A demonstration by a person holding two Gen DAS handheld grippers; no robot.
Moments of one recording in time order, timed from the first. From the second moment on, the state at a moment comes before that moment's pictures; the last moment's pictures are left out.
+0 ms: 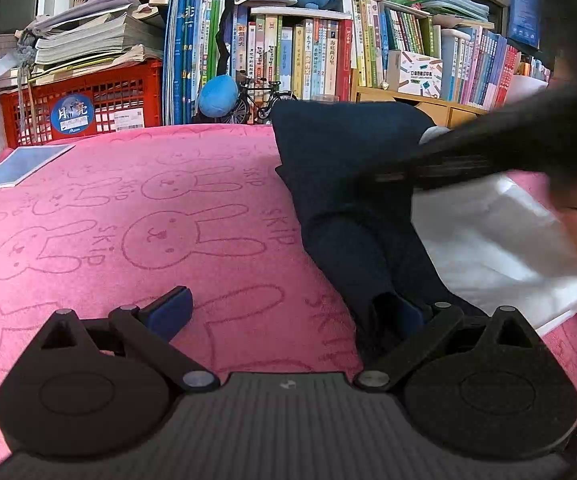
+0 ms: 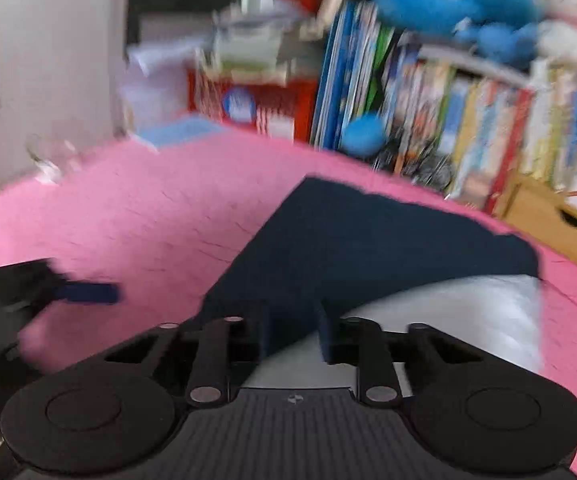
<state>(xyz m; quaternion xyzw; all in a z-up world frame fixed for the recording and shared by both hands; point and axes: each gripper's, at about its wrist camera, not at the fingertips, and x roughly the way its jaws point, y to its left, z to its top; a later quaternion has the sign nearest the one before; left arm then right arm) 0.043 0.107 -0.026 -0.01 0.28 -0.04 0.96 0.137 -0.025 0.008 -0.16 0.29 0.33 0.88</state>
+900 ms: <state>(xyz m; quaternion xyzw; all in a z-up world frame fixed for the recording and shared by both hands) 0.040 0.111 -0.026 -0.01 0.27 -0.05 0.96 0.161 -0.095 0.030 0.00 0.26 0.36 0.90</state>
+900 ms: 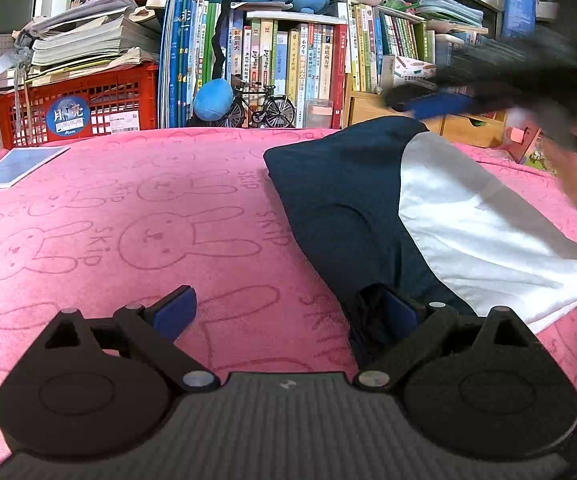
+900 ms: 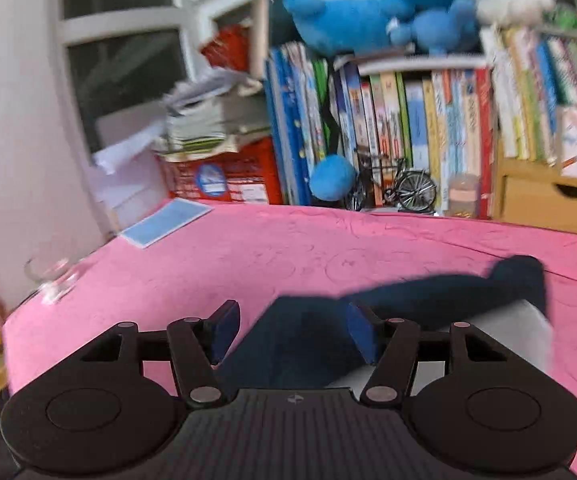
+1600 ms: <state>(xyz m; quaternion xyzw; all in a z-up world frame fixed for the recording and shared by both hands) 0.008 0.134 0.066 -0.06 0.19 -0.11 0.97 0.055 -0.280 -0.026 0.13 0.25 0.26 0.92</state>
